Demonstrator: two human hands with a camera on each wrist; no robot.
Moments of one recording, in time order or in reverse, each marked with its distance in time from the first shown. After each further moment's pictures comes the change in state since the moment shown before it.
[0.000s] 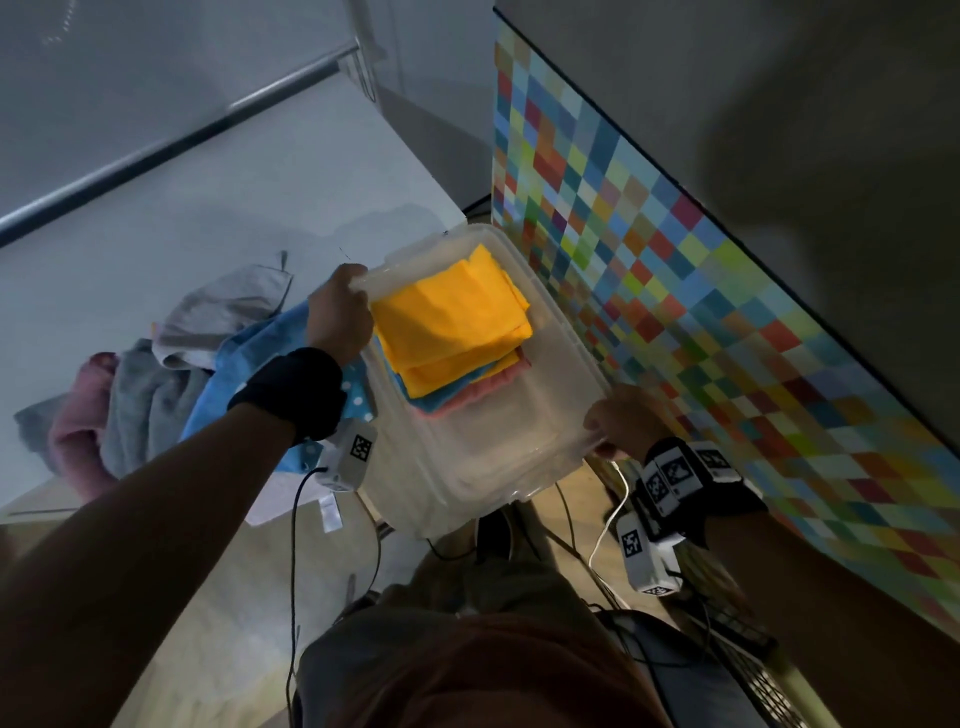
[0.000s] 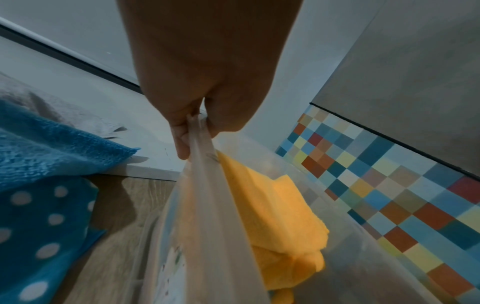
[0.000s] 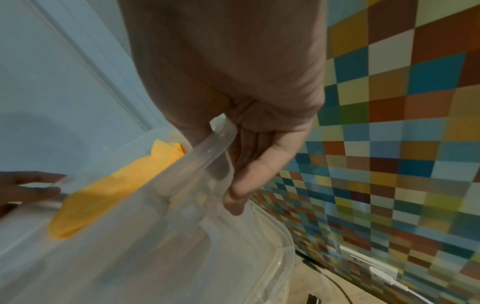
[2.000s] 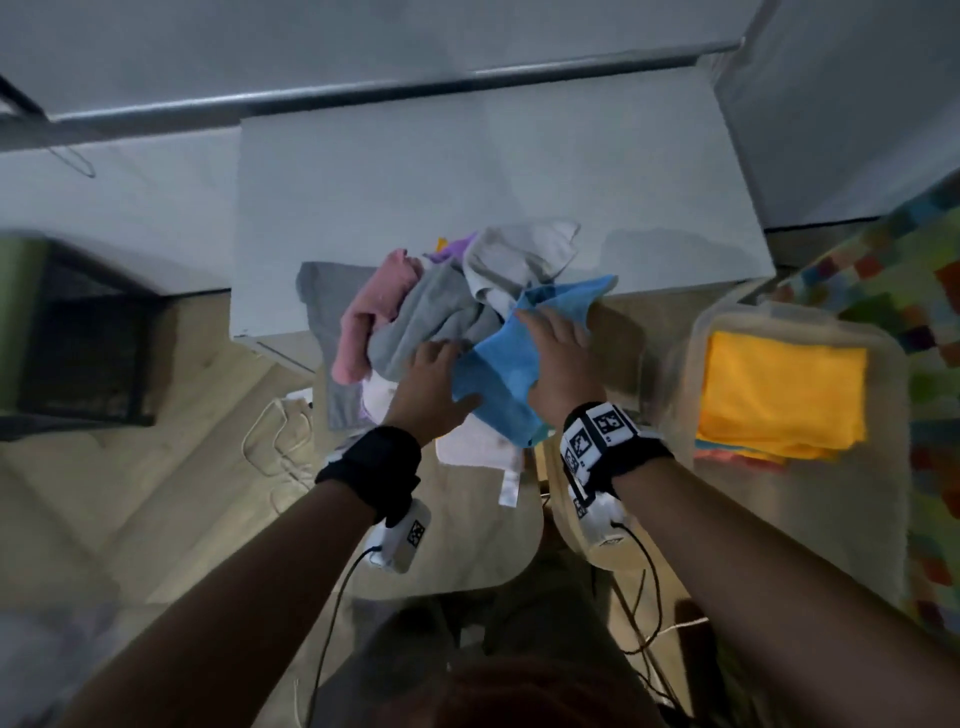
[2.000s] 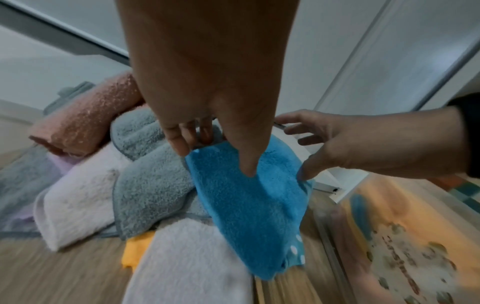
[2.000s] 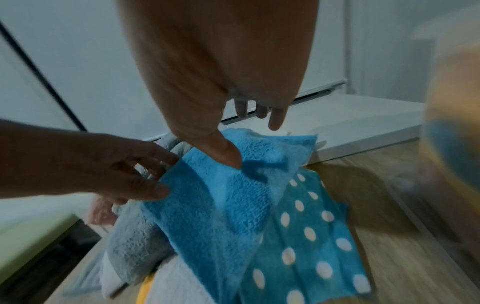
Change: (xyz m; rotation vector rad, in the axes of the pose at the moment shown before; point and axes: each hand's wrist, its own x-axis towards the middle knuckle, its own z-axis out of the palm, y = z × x) left_hand -0.097 -0.265 -0.094 0.003 -0.074 -0.134; right_hand -0.039 -0.179 0.351 -0.877 0.063 -1.060
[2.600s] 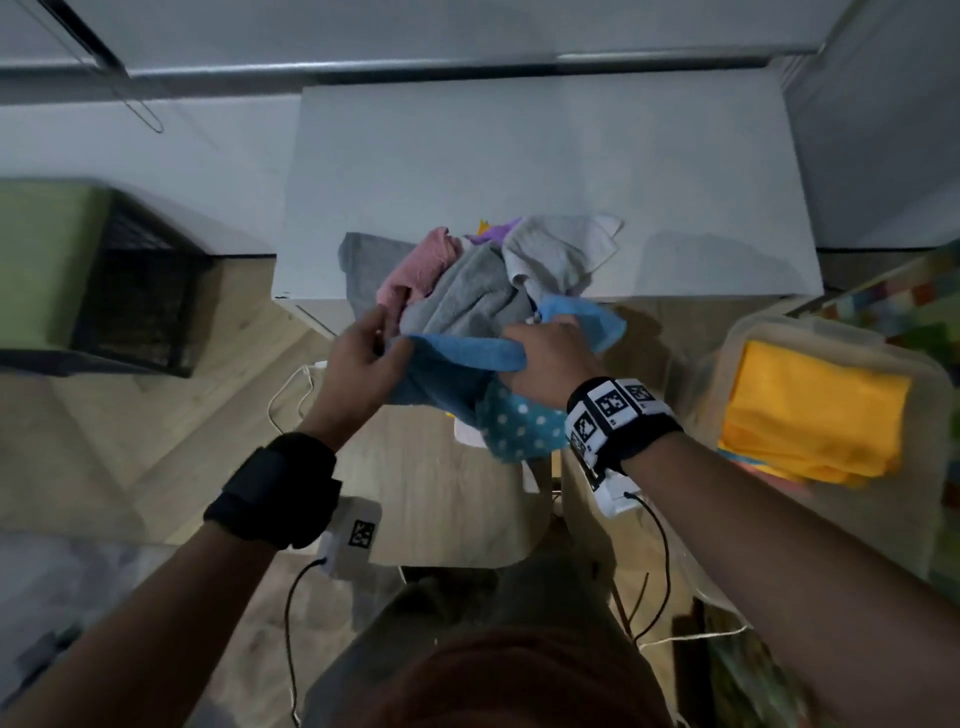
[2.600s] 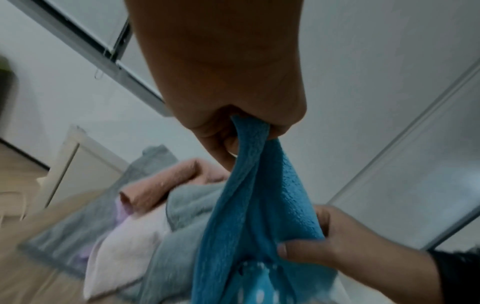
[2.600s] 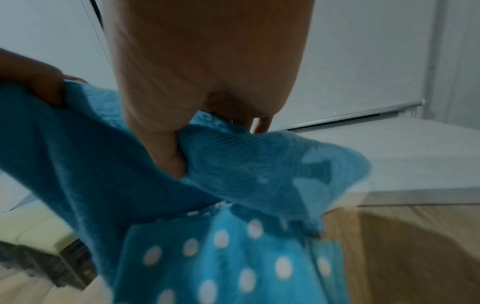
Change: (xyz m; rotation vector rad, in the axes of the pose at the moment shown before) left_hand -0.072 -0.005 -0.088 -0.466 0.403 -0.083; right_hand 0.002 -0.037 -0.009 -0.098 -0.092 -0.381
